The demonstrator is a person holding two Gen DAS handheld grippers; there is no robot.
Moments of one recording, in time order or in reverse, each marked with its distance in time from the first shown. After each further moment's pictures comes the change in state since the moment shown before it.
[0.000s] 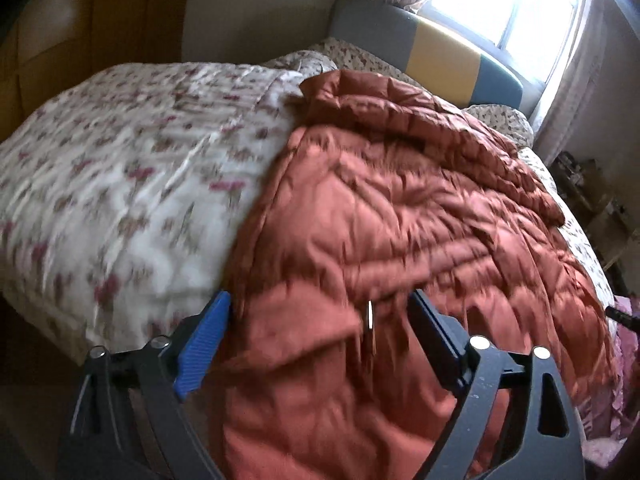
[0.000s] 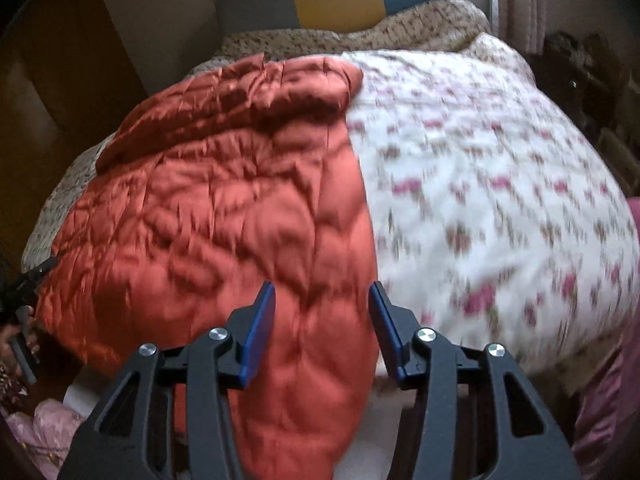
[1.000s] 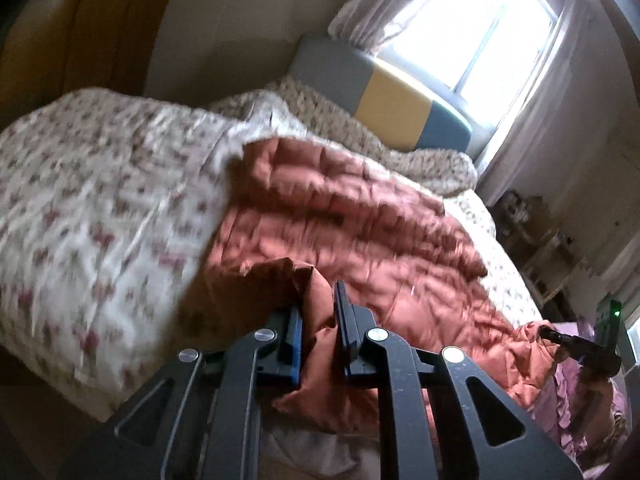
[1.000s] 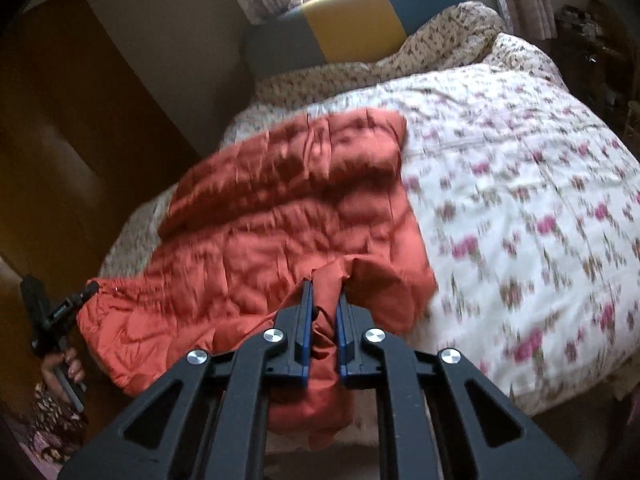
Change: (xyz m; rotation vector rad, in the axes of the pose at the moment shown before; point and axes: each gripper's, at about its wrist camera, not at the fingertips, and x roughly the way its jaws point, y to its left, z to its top) left arm -0.053 -0.027 0.063 -0.051 -0.131 -0.215; right arm -0.030 0.014 0.063 0.121 -0.127 0.231
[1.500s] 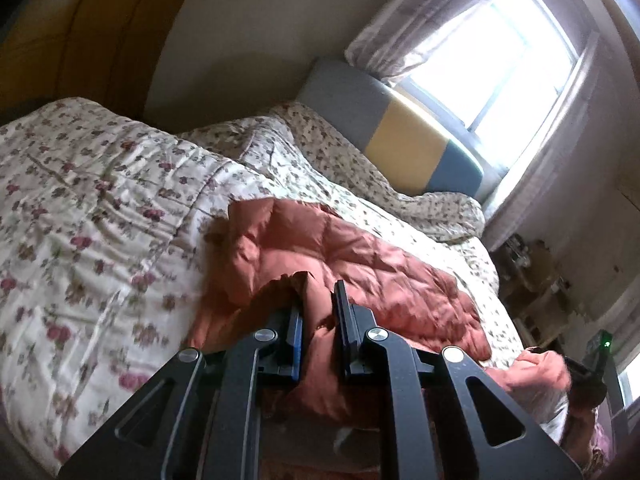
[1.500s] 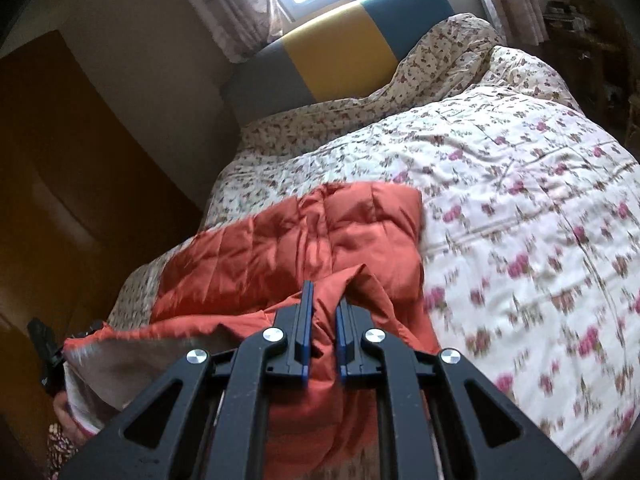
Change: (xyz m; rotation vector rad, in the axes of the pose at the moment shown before) left arm 0.077 0.013 0.095 -0.096 -0.061 0.002; right arm 0.074 -0.012 0.112 0.095 -0.093 0.006
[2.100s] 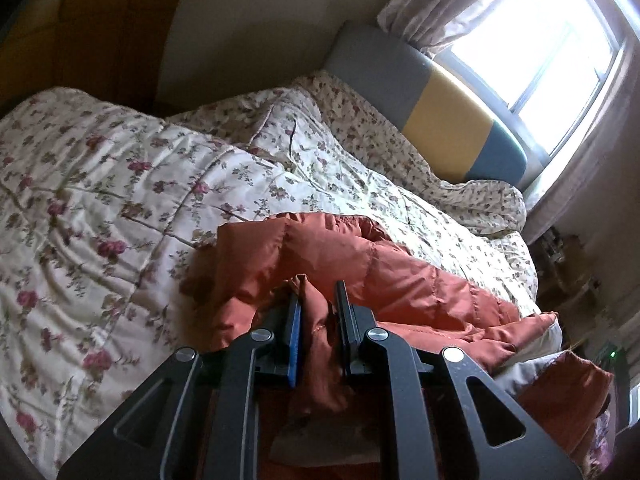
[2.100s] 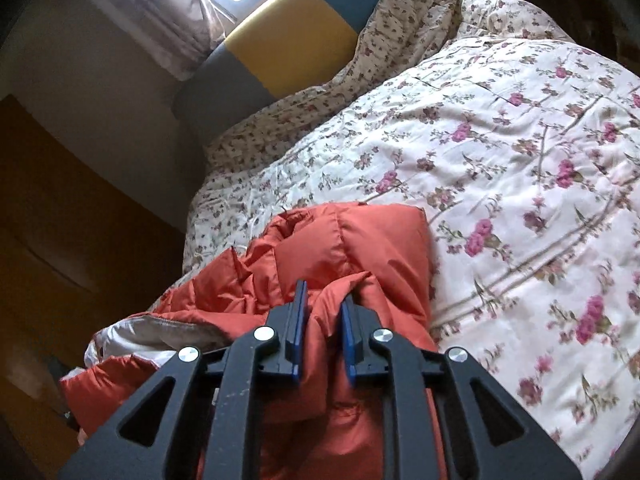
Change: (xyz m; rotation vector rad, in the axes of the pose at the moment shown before) left arm 0.131 0.018 0.054 -0.027 0.121 0.098; right arm 0.114 -0.059 0.050 0.204 0.016 0.028
